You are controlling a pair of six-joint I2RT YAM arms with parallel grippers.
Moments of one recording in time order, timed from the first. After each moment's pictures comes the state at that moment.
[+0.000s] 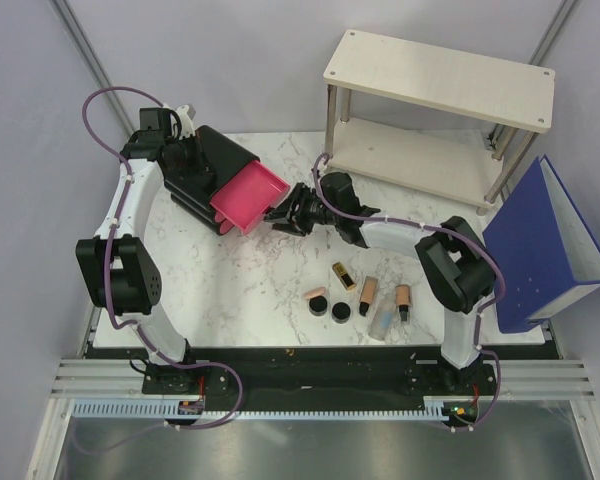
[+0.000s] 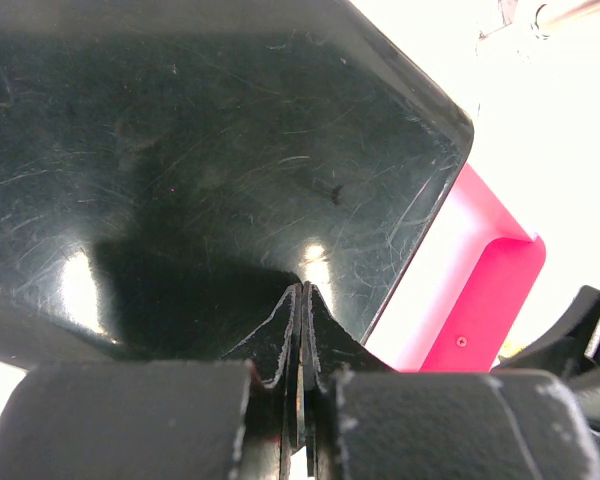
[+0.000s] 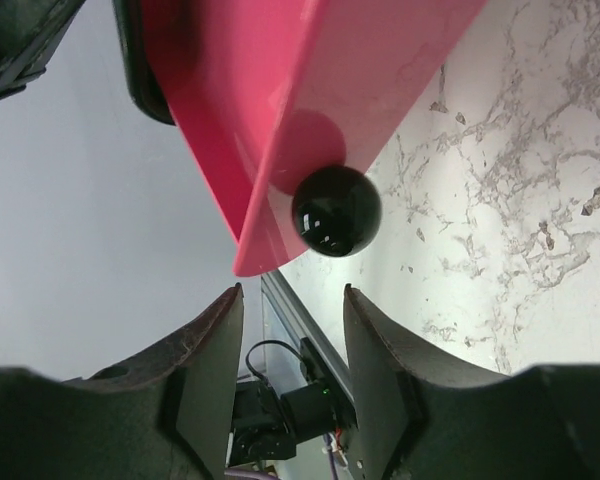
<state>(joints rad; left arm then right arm) 0.04 1.77 1.66 -0.69 0.35 -0.15 0.65 1.94 1.22 0.33 -0.48 1.21</state>
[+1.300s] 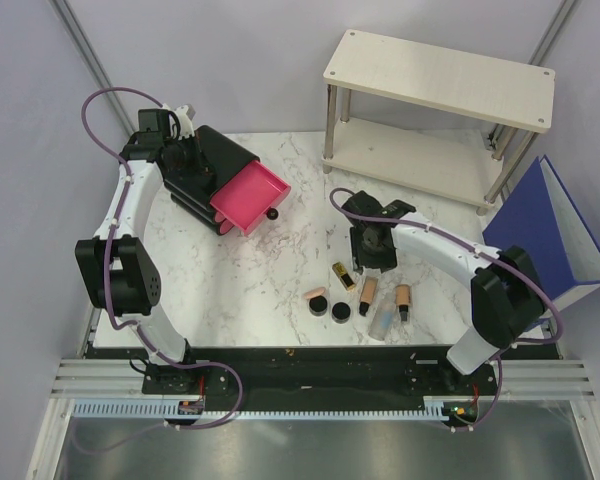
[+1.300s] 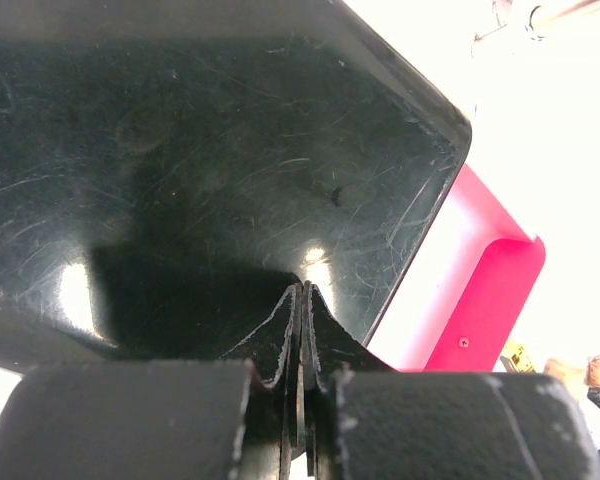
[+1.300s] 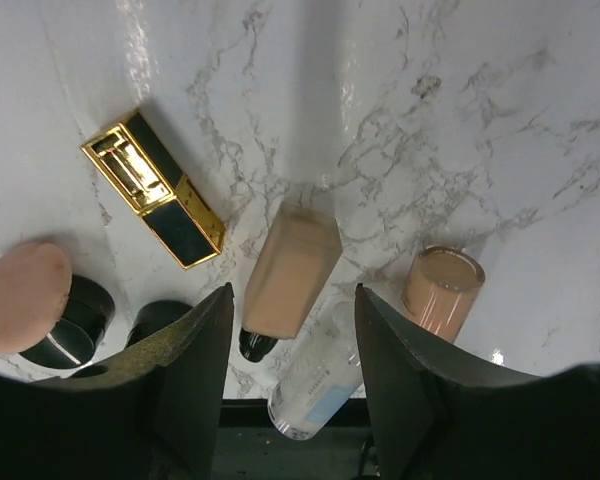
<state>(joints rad) 0.04 1.77 1.65 -0.67 0.37 -0.14 0.63 1.62 1.21 -0.91 0.19 0.57</state>
